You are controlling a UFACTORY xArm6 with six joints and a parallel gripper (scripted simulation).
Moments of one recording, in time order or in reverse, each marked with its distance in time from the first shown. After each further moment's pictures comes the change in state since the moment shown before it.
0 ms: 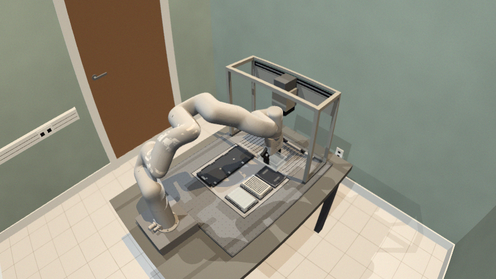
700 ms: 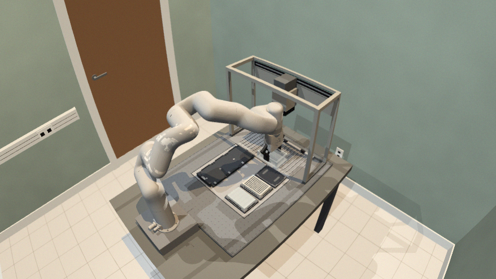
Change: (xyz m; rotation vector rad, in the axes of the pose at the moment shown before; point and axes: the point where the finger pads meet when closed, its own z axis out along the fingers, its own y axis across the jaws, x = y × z) arm 0.000 0.000 -0.021 0.002 0.000 0.000
